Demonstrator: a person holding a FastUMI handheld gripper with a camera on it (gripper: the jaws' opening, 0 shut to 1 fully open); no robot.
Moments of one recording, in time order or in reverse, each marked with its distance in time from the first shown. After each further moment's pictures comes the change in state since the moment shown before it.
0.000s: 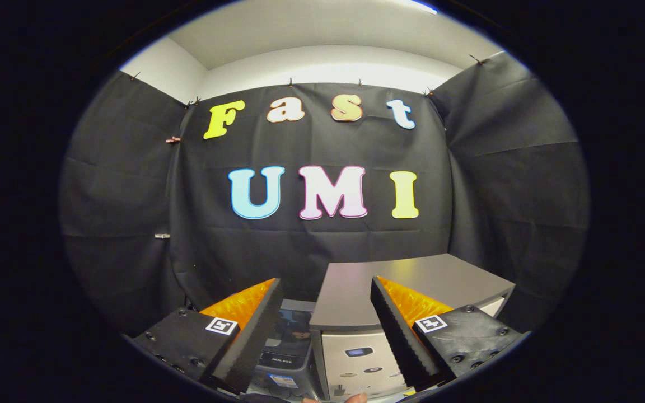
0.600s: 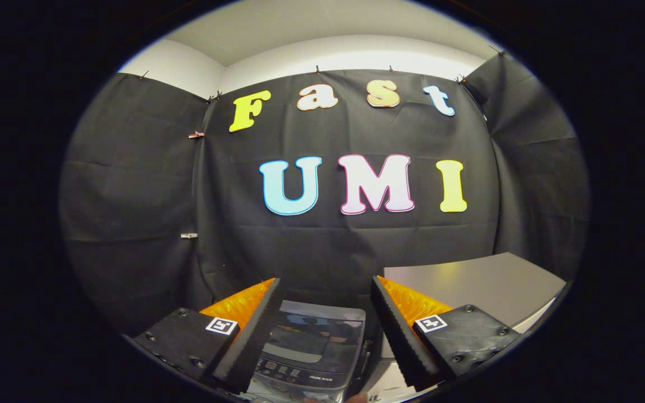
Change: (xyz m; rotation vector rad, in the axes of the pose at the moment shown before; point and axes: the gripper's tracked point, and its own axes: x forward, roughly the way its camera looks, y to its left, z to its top) arm 0.079 0.084 -0.005 -0.003 0.048 0.181
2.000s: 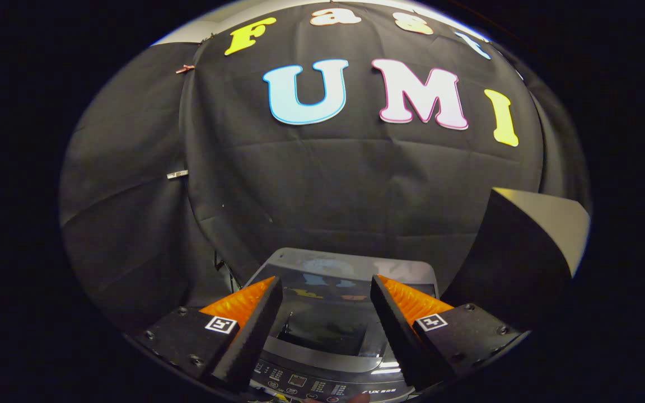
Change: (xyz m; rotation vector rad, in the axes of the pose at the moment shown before) arm 0.177 0.108 -0.170 0.015 0.360 0.056
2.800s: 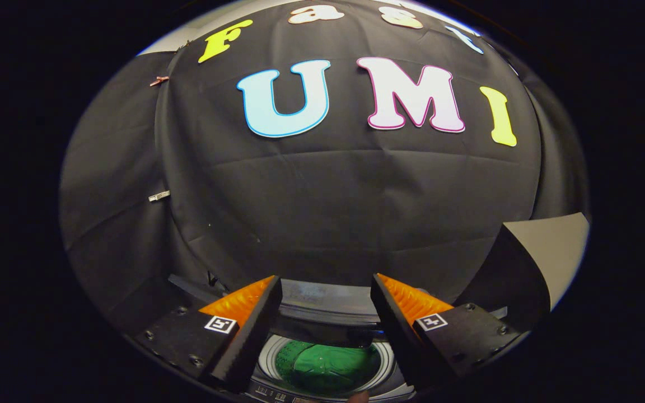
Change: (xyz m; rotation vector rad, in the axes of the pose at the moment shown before) arm 0.057 -0.013 0.041 0.069 0.036 -0.039
